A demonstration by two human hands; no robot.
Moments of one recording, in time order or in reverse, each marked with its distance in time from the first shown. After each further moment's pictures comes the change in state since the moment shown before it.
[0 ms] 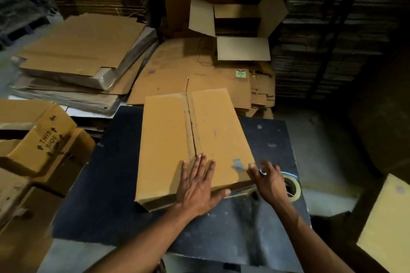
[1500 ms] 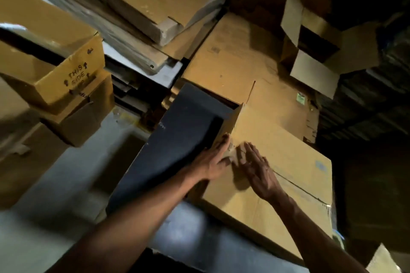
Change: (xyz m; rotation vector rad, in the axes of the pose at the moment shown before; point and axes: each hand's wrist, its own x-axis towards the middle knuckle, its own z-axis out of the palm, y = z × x) left_hand 0.043 -0.331 -0.031 -0.939 -0.179 -0.008; right_hand 0.023 -0.281 0.215 -0.396 -0.435 -0.559
